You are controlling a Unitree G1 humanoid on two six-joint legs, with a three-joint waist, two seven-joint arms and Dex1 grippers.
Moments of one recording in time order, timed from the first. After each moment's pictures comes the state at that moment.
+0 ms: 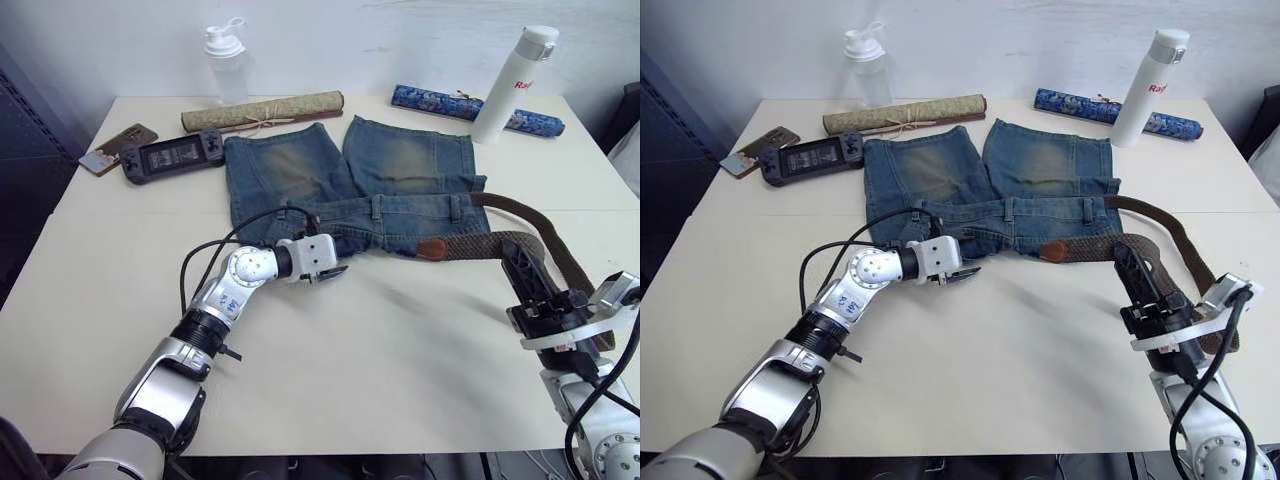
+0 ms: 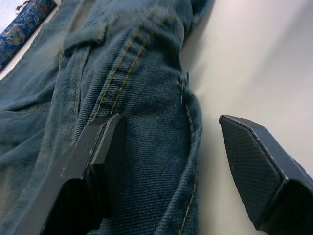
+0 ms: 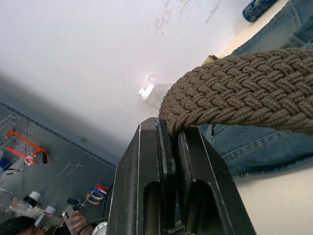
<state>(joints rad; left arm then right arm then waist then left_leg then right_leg) -0.77 0.33 -0.37 0.56 0.27 -0.29 -0.54 0.20 -0.35 -0.44 -0.56 1.63 0.45 0.18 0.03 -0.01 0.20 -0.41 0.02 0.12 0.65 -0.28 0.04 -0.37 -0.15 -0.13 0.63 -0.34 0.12</state>
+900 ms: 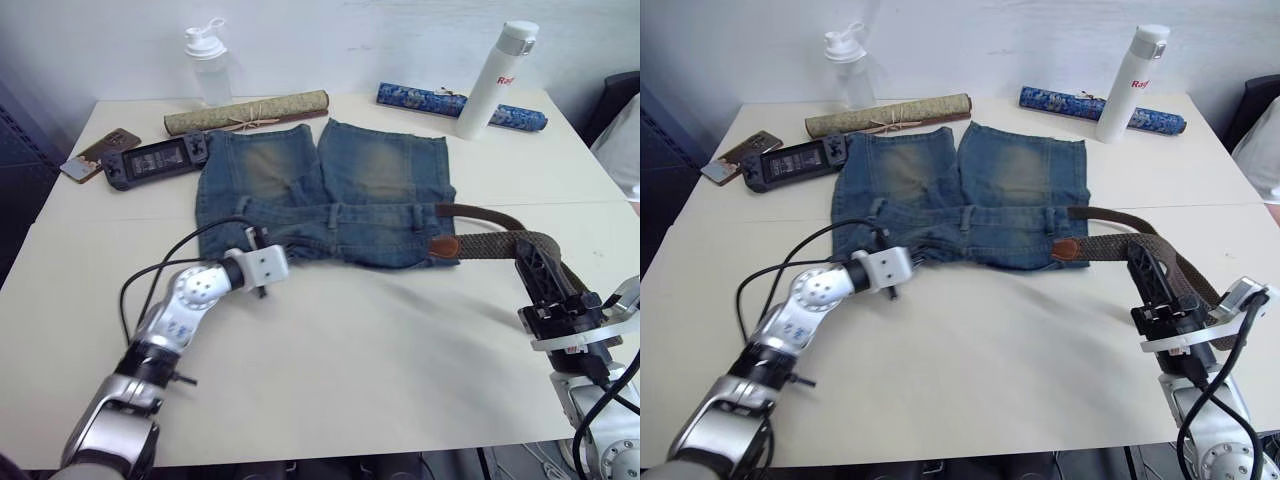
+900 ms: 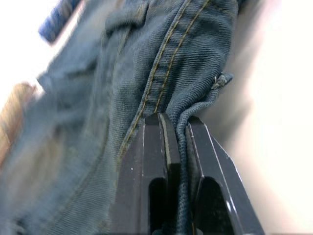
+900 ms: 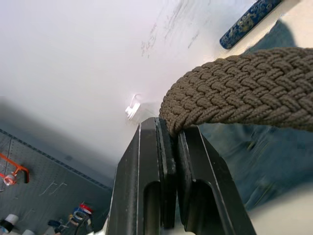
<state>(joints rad) -0.42 0.58 -0.17 0.22 0.16 -0.28 -0.56 0.21 -0.35 -0.48 -0.58 1.63 0.42 0.16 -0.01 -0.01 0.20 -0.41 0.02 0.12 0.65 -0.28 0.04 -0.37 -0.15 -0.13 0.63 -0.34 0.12</state>
